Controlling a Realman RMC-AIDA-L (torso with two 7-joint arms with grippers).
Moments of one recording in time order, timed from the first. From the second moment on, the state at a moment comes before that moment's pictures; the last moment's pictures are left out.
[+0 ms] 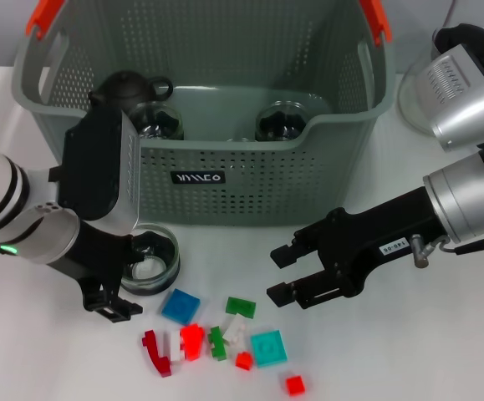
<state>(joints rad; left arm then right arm) -0.45 -2.17 1.31 1.35 2.70 1.54 -1.71 0.73 2.08 -1.16 -0.82 -2.06 -1.62 1.79</state>
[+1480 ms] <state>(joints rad) -0.48 -2.16 1.00 1.44 2.48 1.89 -1.75 0.72 2.08 -1.16 -0.82 -2.06 -1.62 1.79</state>
